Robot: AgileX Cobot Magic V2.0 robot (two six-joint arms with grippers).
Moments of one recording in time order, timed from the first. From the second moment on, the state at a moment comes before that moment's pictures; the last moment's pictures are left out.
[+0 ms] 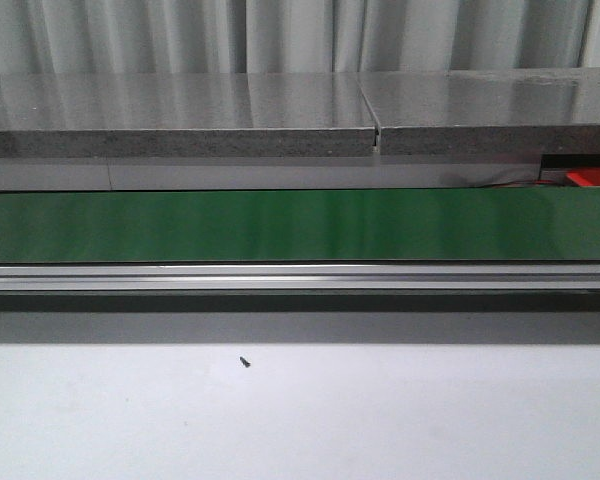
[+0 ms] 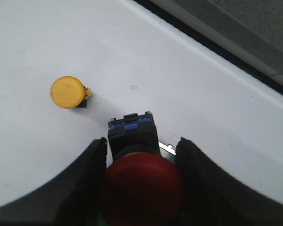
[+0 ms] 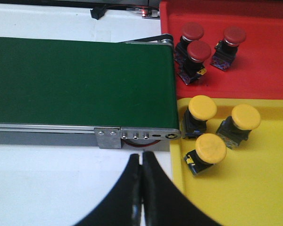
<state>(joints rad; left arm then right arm) 0.29 1.96 -2.09 -0.06 1.25 -0.22 -0.10 0.63 -0.64 -0.02 0.68 -0.03</state>
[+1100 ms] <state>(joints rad) 0.20 1.80 -1.45 -0.09 1.05 -0.20 -0.10 0.63 -0.64 -0.02 0.68 -0.03</state>
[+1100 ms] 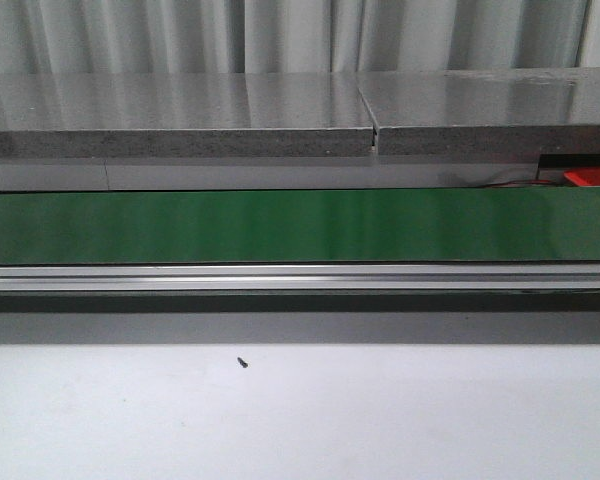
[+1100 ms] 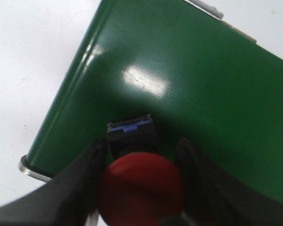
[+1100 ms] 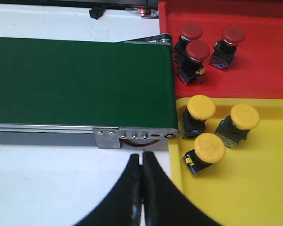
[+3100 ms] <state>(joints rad) 0.42 2.10 -1.61 -0.17 0.58 -0.20 -0.10 0.63 -0.64 -0.02 0.68 -0.03</state>
